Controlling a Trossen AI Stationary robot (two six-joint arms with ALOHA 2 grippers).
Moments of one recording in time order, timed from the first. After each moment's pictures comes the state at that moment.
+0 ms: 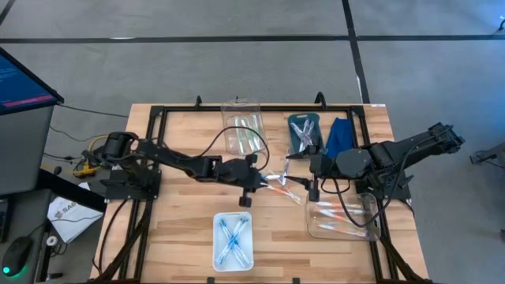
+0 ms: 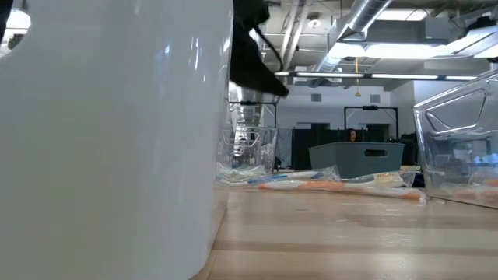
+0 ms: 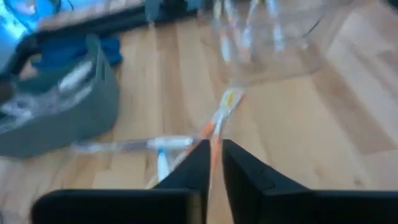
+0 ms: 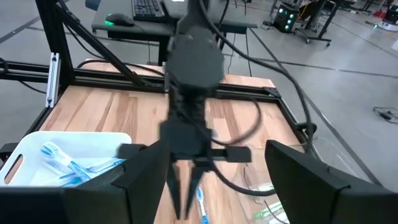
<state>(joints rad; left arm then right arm) -0.10 1.71 1.03 0.13 -0.11 0.20 0.37 1.14 1.14 -0.37 0.50 0.00</state>
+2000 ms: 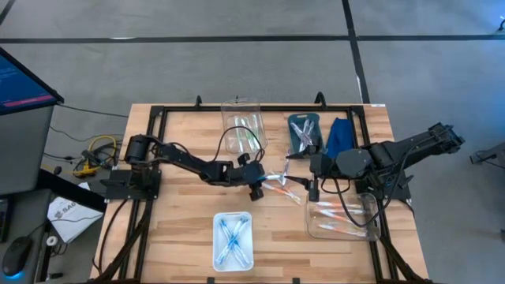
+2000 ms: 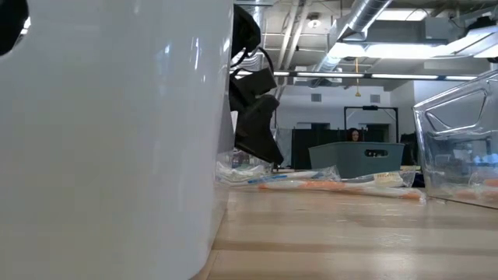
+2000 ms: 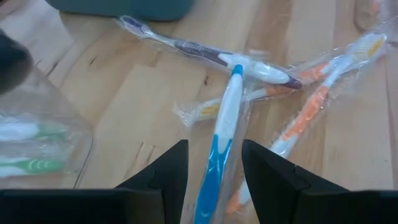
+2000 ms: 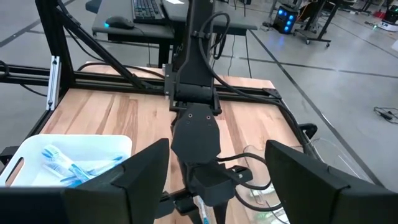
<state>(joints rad) -0.06 1.93 1.03 0.16 -0.37 -0.22 0.37 1.14 1.14 -0.36 0.50 0.00</state>
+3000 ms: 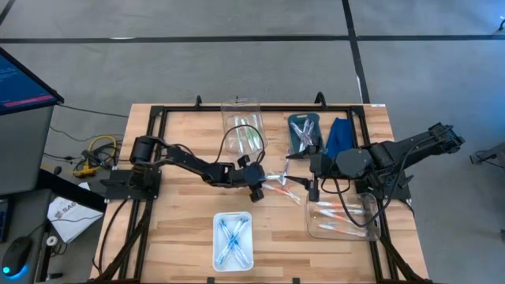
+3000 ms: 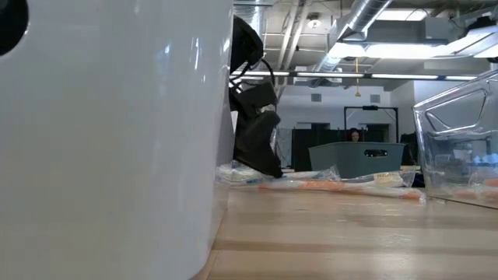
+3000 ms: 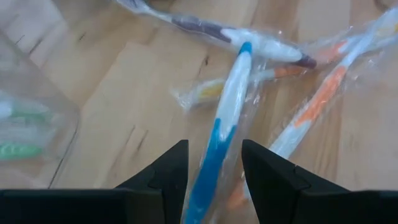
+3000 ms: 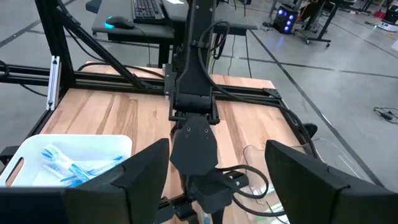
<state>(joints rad) -0.07 1.98 1.03 0.18 -0.36 -0.24 0.37 1.14 1.14 -0.36 0.50 0.00</state>
